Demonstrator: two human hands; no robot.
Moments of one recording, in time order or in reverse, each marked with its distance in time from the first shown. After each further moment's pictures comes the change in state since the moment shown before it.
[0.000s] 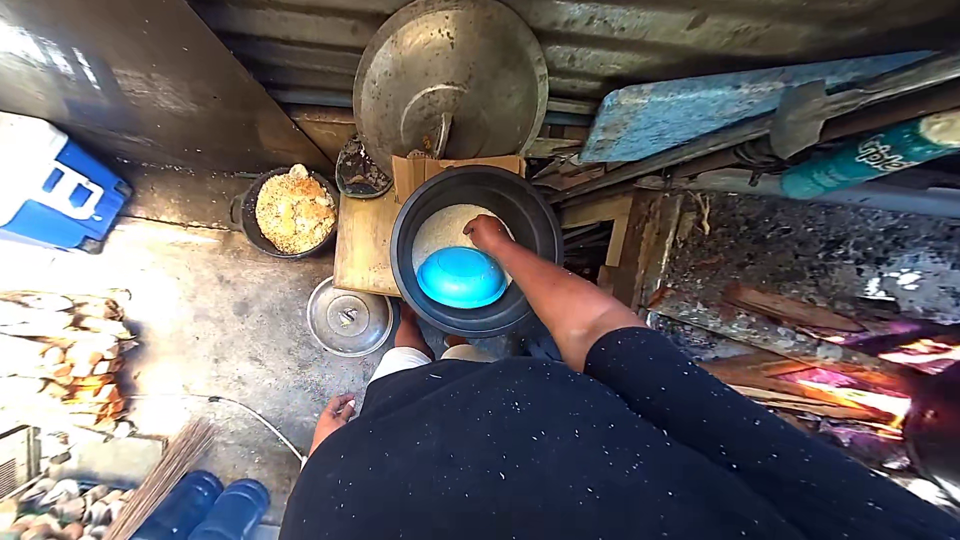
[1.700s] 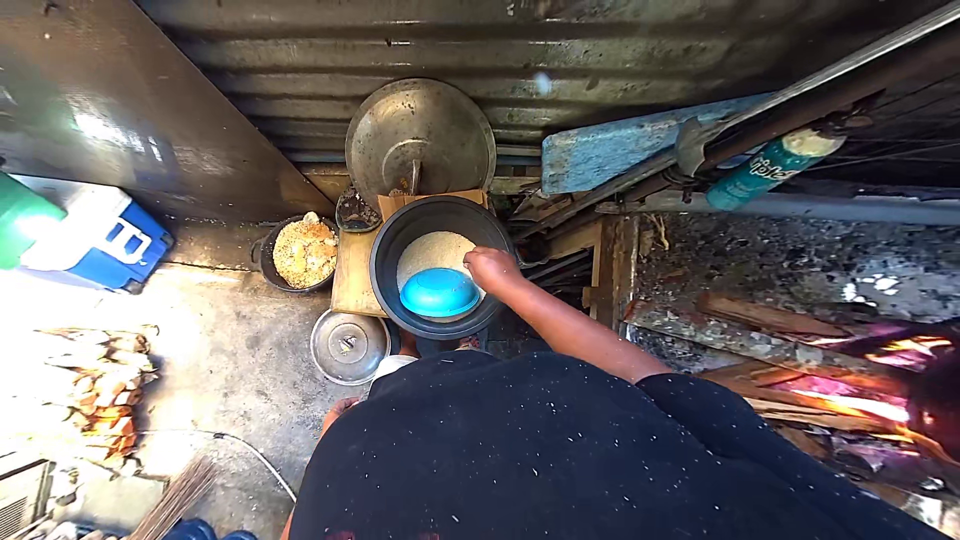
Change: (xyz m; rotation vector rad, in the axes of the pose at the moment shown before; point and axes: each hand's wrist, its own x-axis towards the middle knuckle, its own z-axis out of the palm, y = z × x) left_hand -0.138 0.102 0.037 -0.057 -0.059 0.529; right_hand -0.163 -0.010 -0.060 -0.182 0.229 -0.197
